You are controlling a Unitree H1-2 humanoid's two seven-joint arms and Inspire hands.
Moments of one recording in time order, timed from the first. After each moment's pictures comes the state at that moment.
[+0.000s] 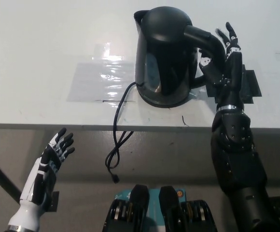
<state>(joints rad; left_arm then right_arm) 0.00 0.17 0.04 -0.17 -0.14 -0.06 -0.14 -0.72 0.03 -0.06 0.57 0.01 -0.22 -0.23</state>
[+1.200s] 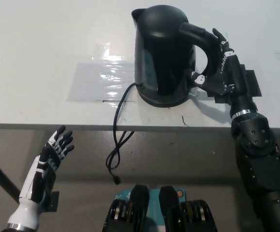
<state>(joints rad) -0.01 0.17 0.04 -0.17 -0.15 -0.06 -0.14 -0.69 -0.10 -0.01 0.54 0.00 -0.22 -0.05</state>
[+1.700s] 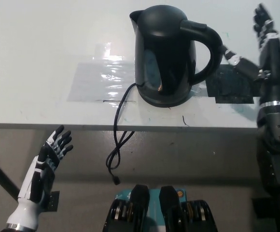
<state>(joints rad) 0.00 0.17 0.05 -0.17 -0.15 -0.06 -0.14 -0.66 -0.13 -0.12 0.32 -0.04 -0.23 -0.13</state>
